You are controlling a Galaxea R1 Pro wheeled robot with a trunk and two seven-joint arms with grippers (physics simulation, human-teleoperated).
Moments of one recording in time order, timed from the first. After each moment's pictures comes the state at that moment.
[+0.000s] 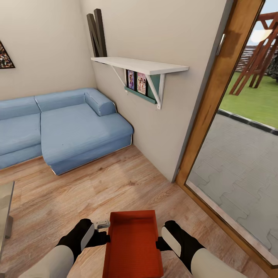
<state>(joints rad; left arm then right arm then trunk) -0.65 -0.04 0.05 -0.42 0.09 0.73 0.00 -0.63 0.09 0.55 -0.52 -0.69 0.77 -0.49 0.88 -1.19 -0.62</state>
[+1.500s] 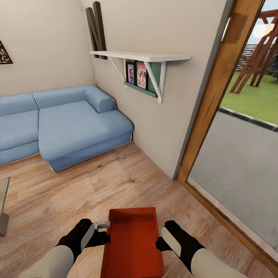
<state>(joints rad) -0.65 -0.04 0.05 -0.42 0.09 0.73 0.00 -0.63 0.09 0.56 -0.52 -0.69 0.77 -0.49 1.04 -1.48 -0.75</state>
